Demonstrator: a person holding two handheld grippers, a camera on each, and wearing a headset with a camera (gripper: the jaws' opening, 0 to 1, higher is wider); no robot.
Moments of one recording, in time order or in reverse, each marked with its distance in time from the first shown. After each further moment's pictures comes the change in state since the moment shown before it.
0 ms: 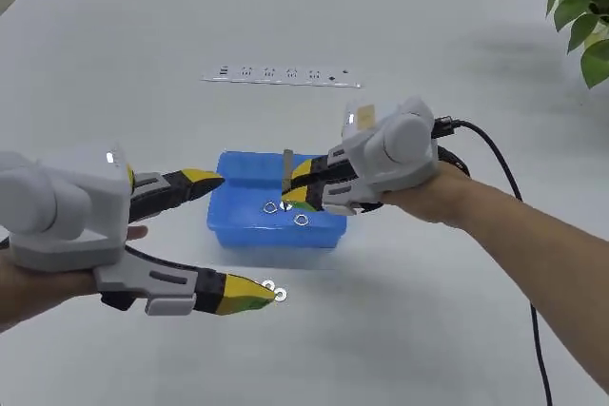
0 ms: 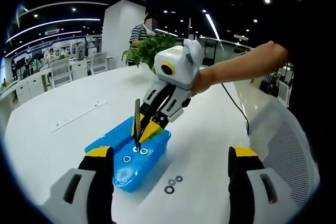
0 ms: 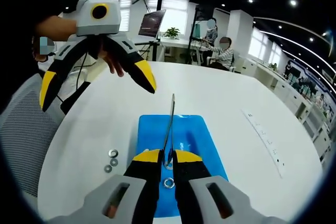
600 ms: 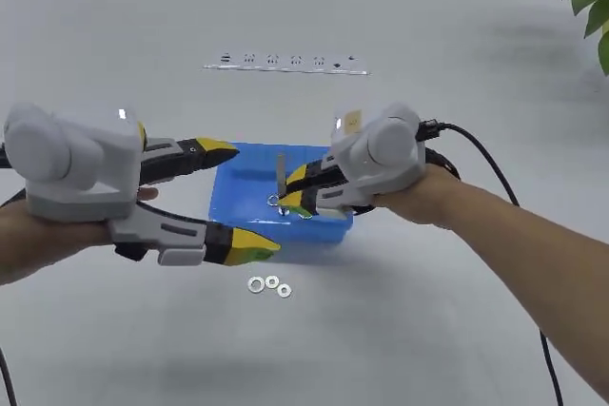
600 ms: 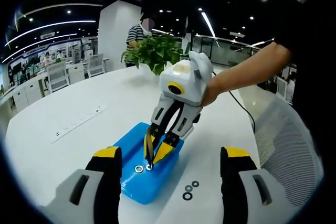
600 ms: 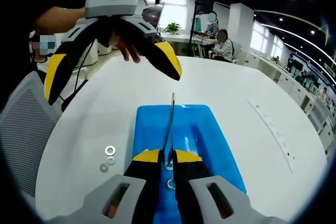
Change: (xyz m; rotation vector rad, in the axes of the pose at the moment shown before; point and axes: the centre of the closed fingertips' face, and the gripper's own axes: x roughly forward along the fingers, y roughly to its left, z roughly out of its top) left arm 0.016 0.031 0.013 0.039 0.006 -0.028; right arm 0.019 0.003 -0.018 0.036 0.032 0.033
